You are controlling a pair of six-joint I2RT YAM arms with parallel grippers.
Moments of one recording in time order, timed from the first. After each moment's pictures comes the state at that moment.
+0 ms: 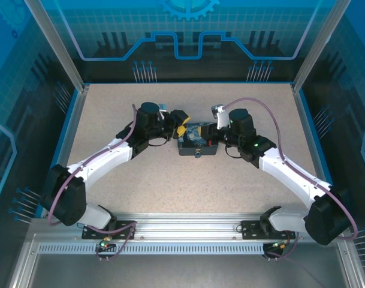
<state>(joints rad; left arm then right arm) -0.50 1.45 1.03 0.01 0.37 -1.50 0.53 1.25 0.94 -0.15 -0.32 0.39</state>
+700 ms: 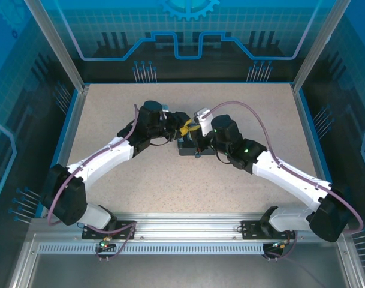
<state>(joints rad) -0.53 1.46 1.08 -0.04 0.39 -1.56 0.77 1.26 1.03 -0.22 0.05 0.12</state>
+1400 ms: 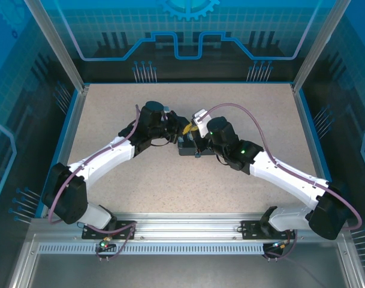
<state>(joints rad) -0.53 1.47 1.09 -0.06 0.39 -1.55 0.79 1.28 1.03 -0.23 0.19 0.05</state>
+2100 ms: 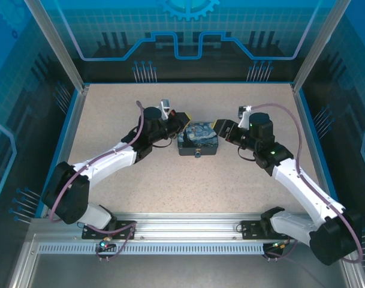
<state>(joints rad) -0.55 1.47 0.95 0.30 0.25 -1.26 0.38 1.09 0.83 -0.14 -0.33 0.85</state>
